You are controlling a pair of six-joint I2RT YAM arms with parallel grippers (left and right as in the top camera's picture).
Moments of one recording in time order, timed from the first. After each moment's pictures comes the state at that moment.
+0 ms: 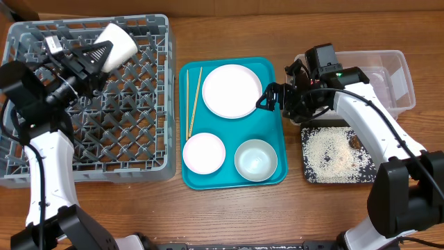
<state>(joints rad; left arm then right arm) 0.47 1.51 1.12 0.05 1.09 -1.02 0.21 1.78 1.36 -0.86 -0.58 0.36</state>
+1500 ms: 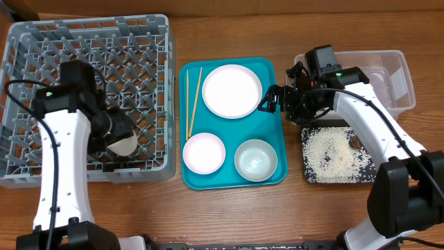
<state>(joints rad) 0.19 1.52 1.40 -1.35 0.00 -0.26 0.21 1.78 1.36 -0.89 -0.56 0.36</state>
